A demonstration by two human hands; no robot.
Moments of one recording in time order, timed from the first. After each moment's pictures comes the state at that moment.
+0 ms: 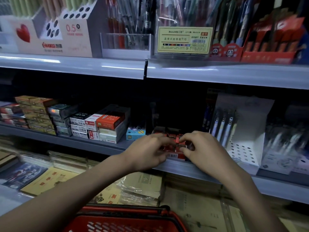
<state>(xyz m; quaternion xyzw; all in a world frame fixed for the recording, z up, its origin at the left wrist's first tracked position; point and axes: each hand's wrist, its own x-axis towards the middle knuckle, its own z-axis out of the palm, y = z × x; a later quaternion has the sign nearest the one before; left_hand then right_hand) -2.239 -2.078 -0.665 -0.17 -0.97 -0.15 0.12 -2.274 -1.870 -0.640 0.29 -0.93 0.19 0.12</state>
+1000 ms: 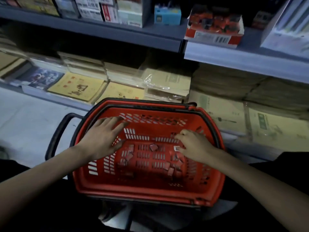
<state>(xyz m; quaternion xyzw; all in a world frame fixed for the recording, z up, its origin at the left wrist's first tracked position) -2.014 -2.217 -0.892 -0.06 -1.00 0.03 -0.04 -2.150 -1.908 -0.916 0.39 -0.90 -0.01 -0.19</state>
